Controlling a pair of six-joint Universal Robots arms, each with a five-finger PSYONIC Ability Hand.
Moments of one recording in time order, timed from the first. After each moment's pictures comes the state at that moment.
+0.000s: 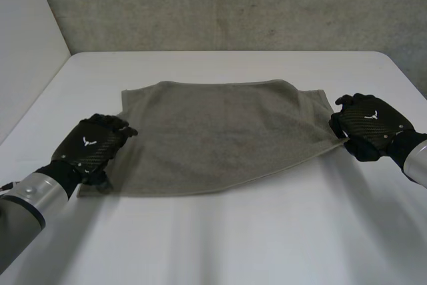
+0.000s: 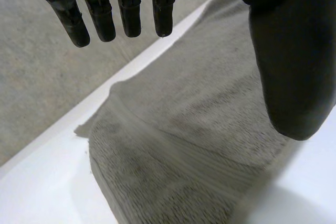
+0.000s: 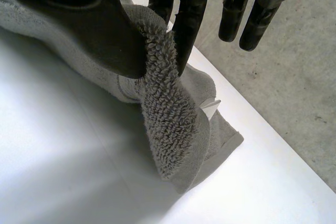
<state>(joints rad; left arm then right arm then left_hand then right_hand) 4.67 -1.67 -2.11 3.51 -1.05 3.62 1.50 -1.37 1.81 -0.10 0.88 2.49 0.32 0.27 0.22 0.23 0.07 1.33 1.32 0.21 0.23 1.15</state>
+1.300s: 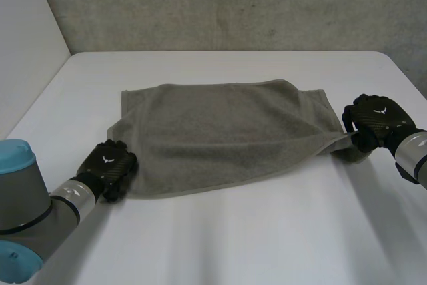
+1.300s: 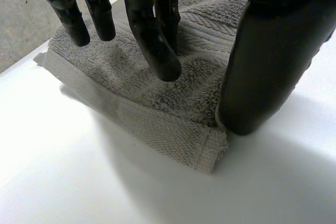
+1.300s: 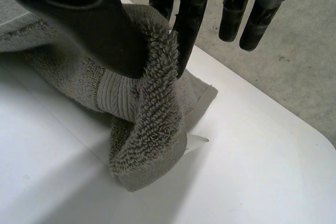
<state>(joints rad) 4.54 -2.01 -1.94 3.51 -1.28 3.63 1.56 -1.22 1.71 -0.17 1.14 2.71 1.01 1.33 0.22 0.23 0.93 1.33 1.32 0.21 0.23 1.16</state>
